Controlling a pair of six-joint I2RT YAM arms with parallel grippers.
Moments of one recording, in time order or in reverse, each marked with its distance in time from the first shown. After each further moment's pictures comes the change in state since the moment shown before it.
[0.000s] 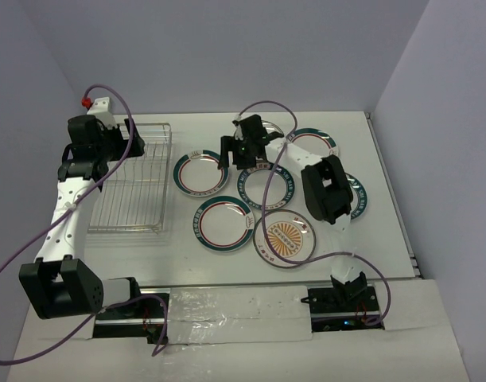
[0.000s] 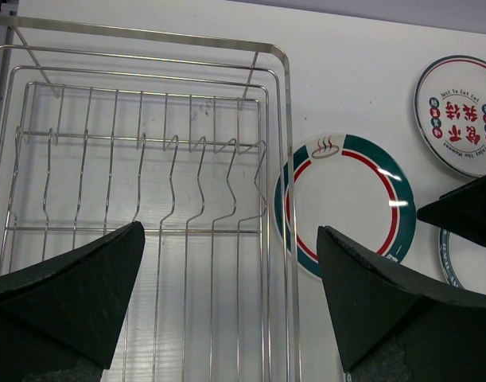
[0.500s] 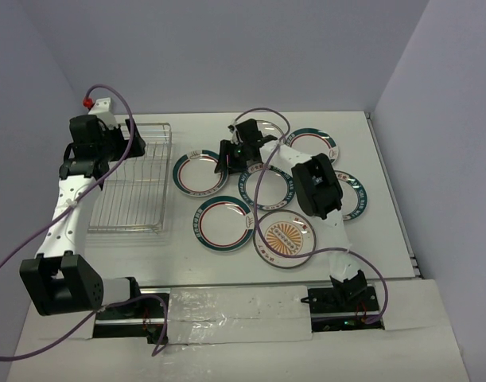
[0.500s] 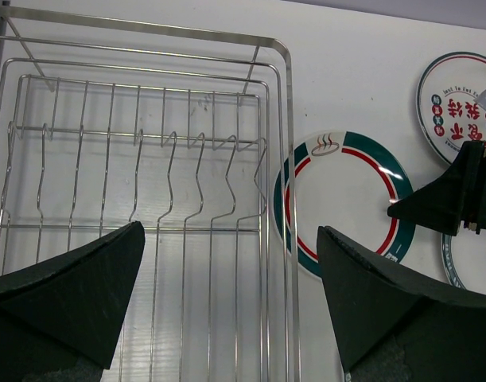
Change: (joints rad) left arm 0.000 0.014 0.000 0.001 0.001 -0.008; right arm -0.002 0.159 0.078 0.043 -0.131 0.075
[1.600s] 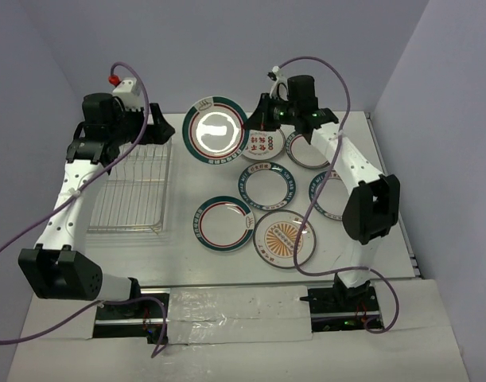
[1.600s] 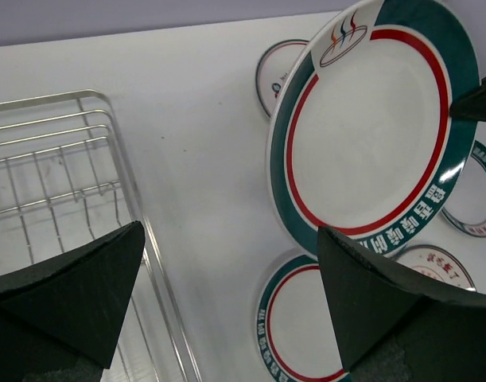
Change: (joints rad) left arm -0.139 0.090 0.235 -0.089 0.209 -0.019; right arm -0.178 -0.497 -0.102 -0.025 -0.159 -0.086
